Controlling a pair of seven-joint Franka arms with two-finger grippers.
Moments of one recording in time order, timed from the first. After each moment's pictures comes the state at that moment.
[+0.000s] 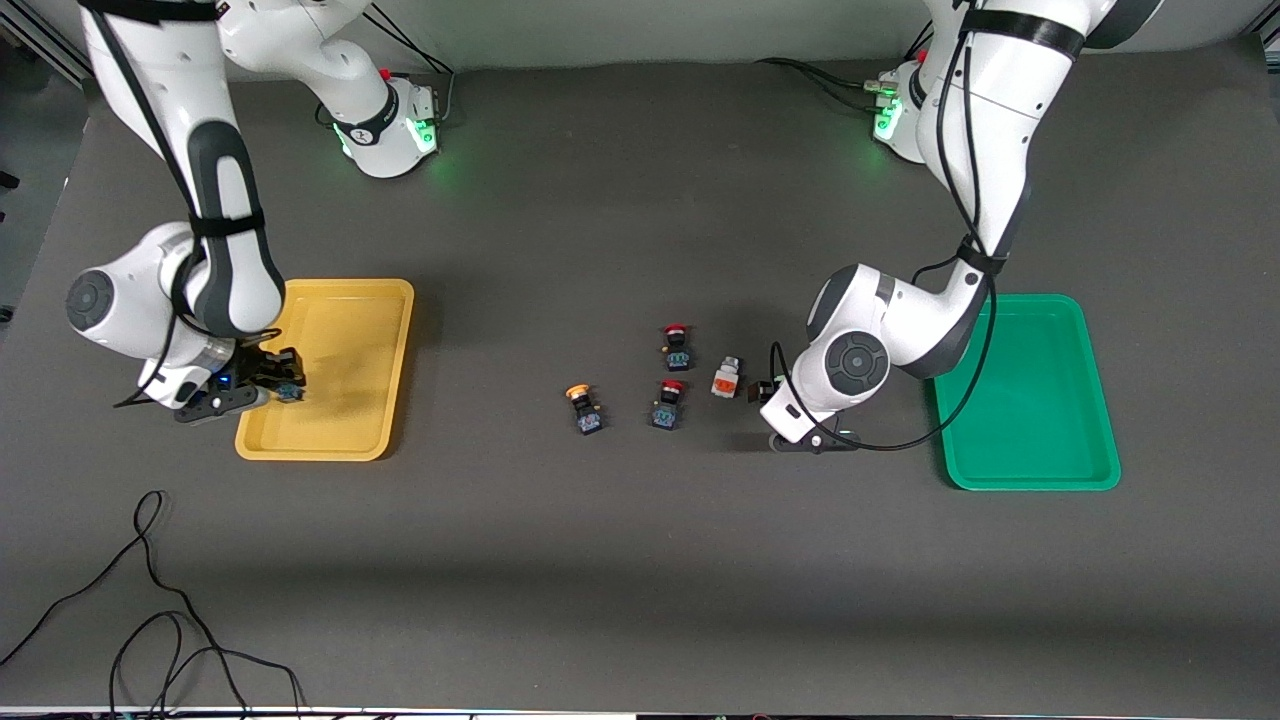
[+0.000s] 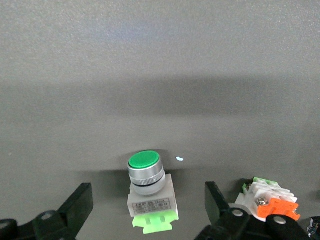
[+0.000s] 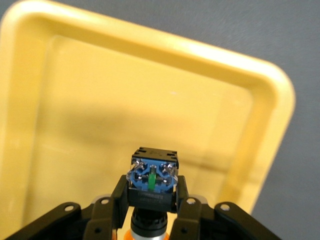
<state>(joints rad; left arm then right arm) -0.34 0.63 -0.14 -1.80 -0.05 2.28 -0.45 0.72 0.48 -0.89 -2.26 0.66 2.41 -0.89</state>
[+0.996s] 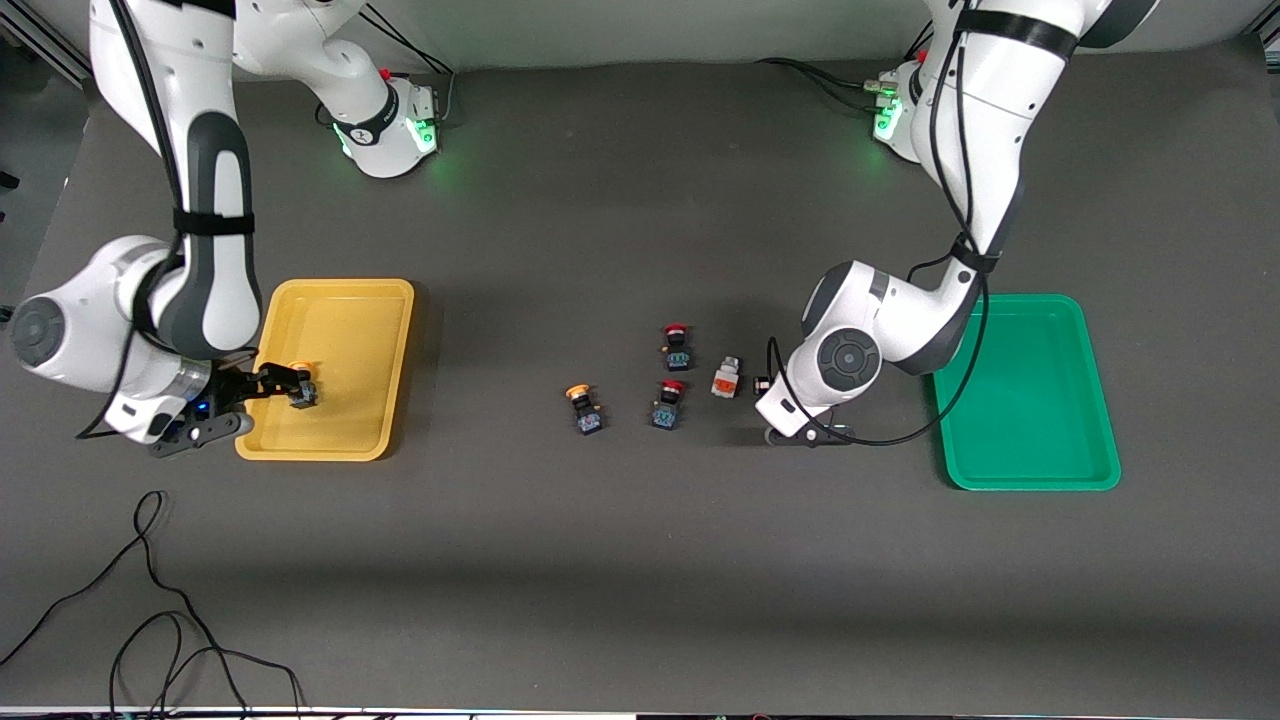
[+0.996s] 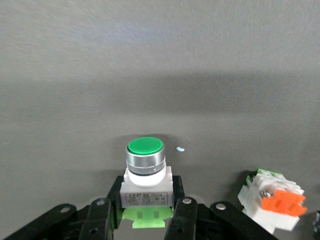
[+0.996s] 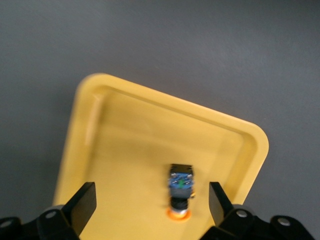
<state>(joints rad) -0.35 0.60 -0.13 -1.80 -0.05 2.24 -0.45 0.84 0.49 -1.02 -1.92 0.50 2.02 -0.67</state>
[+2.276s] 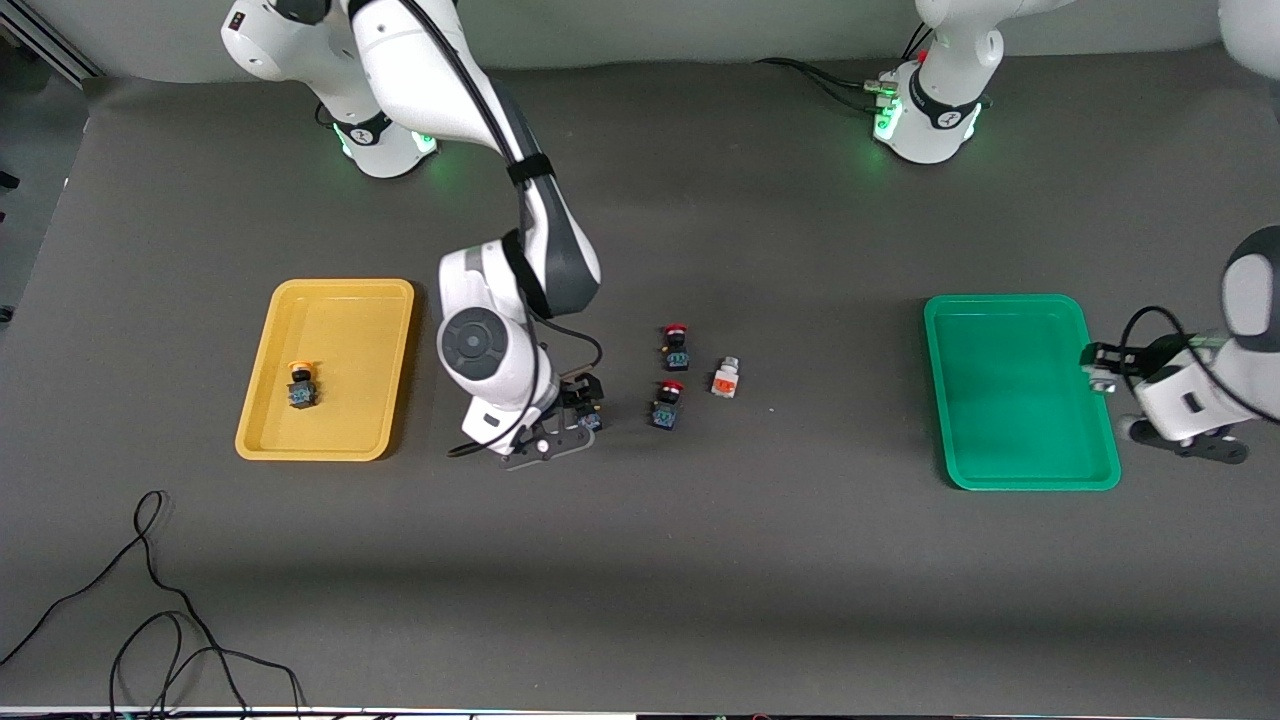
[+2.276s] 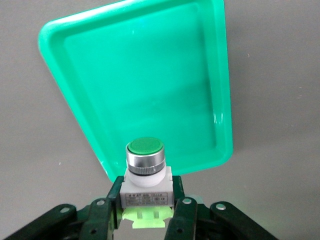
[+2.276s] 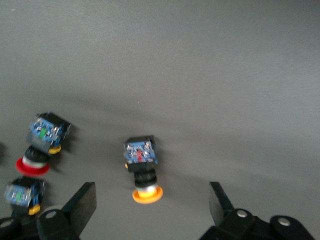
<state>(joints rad) 0.20 0.40 -0.12 -1.62 0.10 1.64 0.31 1.08 0.82 -0.69 -1.48 0.64 2.05 0.01</state>
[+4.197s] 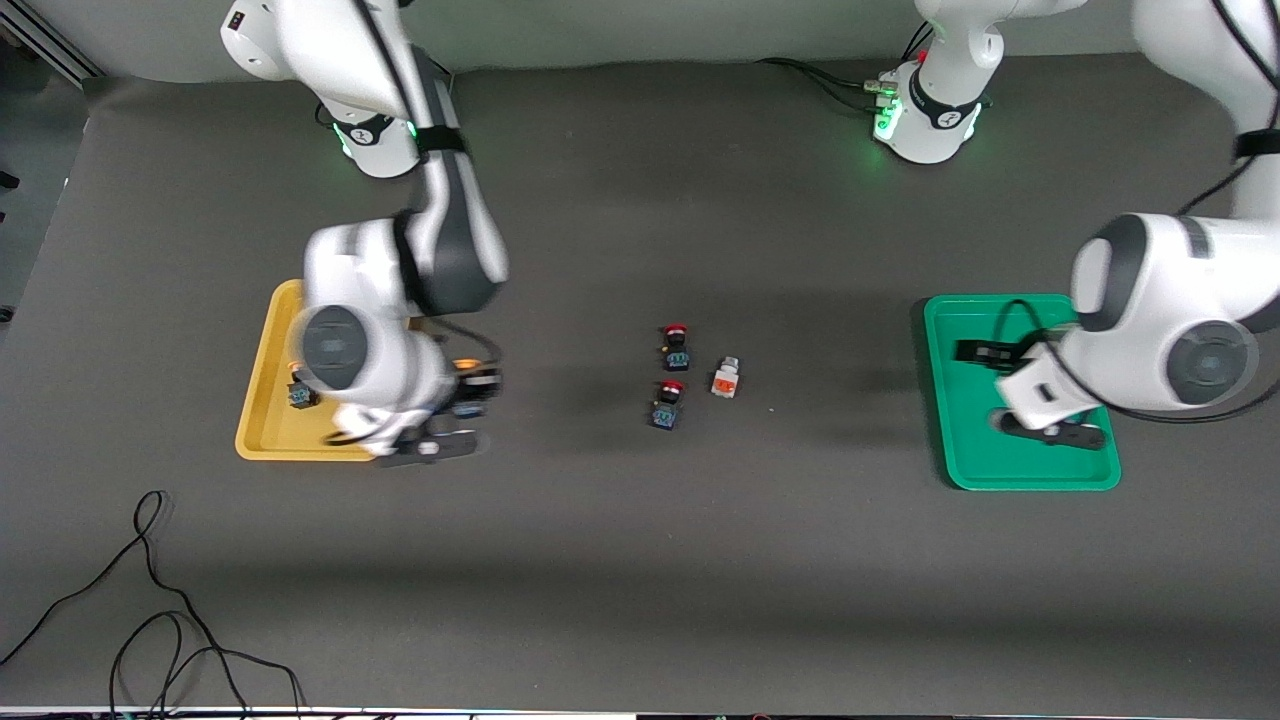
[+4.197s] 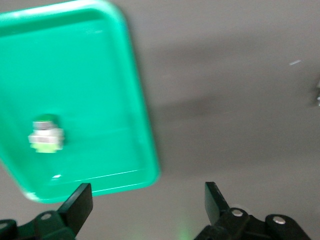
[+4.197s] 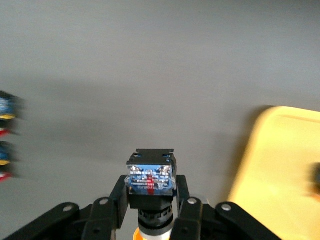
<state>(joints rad) 0.00 0.33 -0.16 -1.74 -0.04 1.73 -0.02 1.08 0.65 -0.99 -1.56 0.54 1.72 -0.14</state>
